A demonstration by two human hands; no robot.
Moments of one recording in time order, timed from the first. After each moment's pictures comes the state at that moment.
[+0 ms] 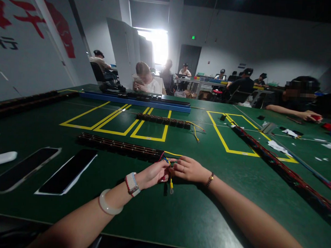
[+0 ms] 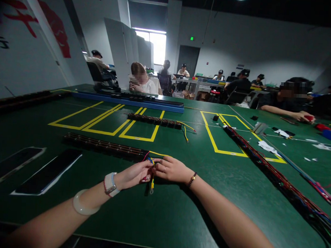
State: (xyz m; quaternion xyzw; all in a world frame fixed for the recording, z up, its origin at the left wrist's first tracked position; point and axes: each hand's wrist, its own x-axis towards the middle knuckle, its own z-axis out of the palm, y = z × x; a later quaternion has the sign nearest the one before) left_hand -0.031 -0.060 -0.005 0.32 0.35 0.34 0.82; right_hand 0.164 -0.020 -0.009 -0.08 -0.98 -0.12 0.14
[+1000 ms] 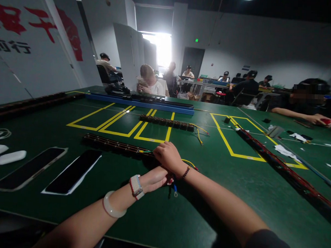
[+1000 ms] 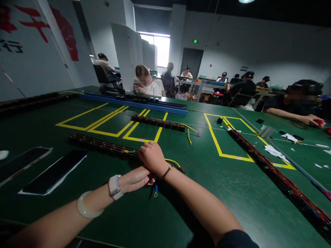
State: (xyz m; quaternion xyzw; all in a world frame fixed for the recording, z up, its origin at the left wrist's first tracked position) left_hand -0.026 -0.062 -0.010 0.36 0.41 0.36 0.76; right_hand 0.050 -0.001 0.015 -0.34 -0.91 -0.05 0.23
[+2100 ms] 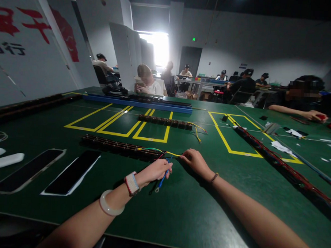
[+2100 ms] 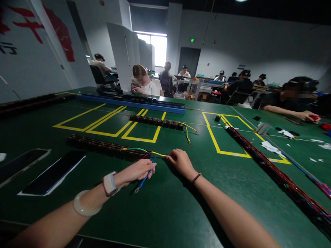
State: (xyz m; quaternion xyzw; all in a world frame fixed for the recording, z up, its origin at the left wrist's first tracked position) left_hand -0.046 -0.059 0.009 0.62 0.50 0.23 0.56; right_hand 0.166 0.008 -0.028 -0.47 -0.84 0.11 0.26
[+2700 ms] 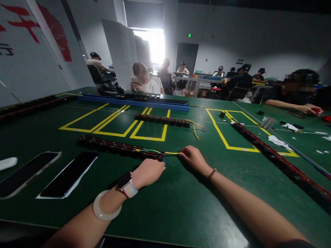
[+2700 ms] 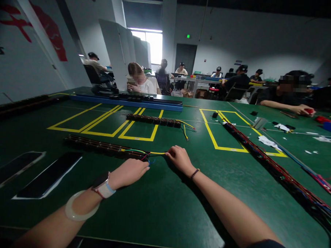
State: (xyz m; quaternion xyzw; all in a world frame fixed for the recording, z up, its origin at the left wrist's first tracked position) left_hand -0.056 -0.063 0.016 0.86 0.50 0.01 0.08; right_hand 0.167 0.007 -0.023 -0.48 -0.83 0.12 0.26
